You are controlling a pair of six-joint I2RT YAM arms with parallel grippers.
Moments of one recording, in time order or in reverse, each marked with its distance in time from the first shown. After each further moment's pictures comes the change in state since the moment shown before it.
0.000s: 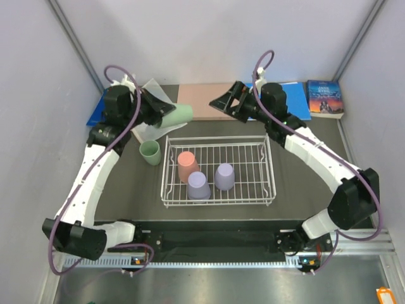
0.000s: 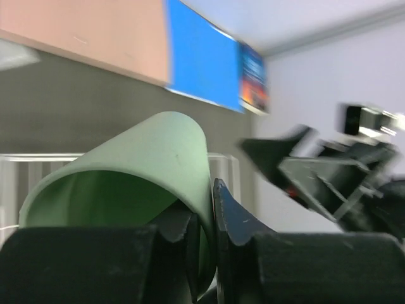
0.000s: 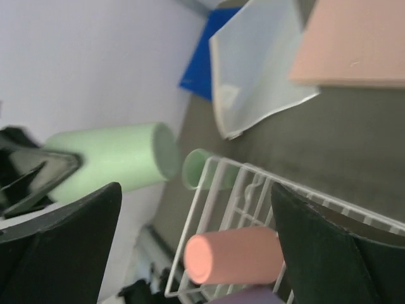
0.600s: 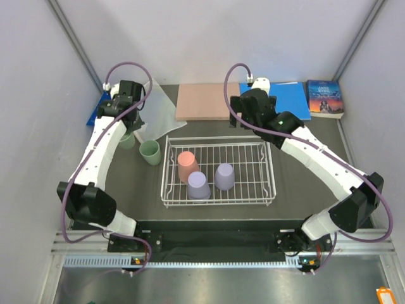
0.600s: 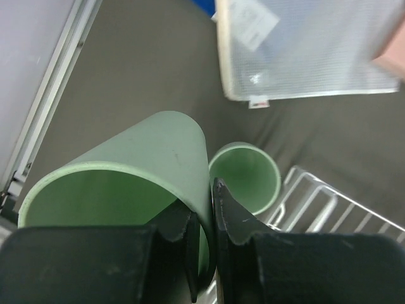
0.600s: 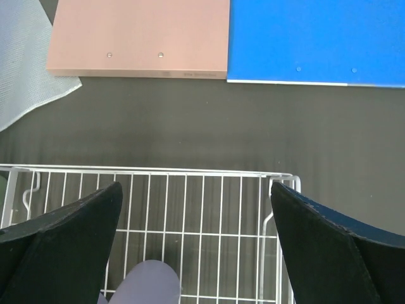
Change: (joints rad) left arm 0.046 0.266 0.274 -0.617 -0.806 0.357; right arm 0.191 -0.011 0.253 -0.696 0.870 -0.481
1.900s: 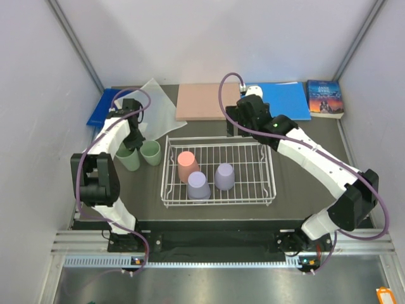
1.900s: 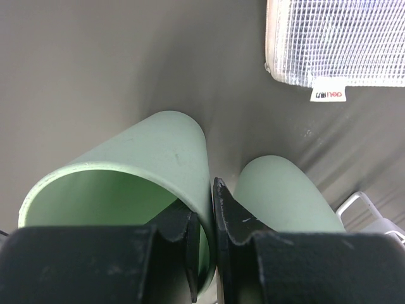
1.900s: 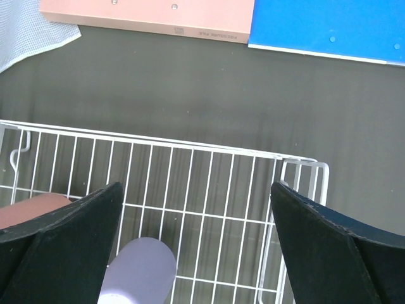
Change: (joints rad) left arm 0.153 0.222 -0.267 0.186 0.158 -0.002; right arm 0.001 0.015 -0.070 0.004 -0.098 -0.027
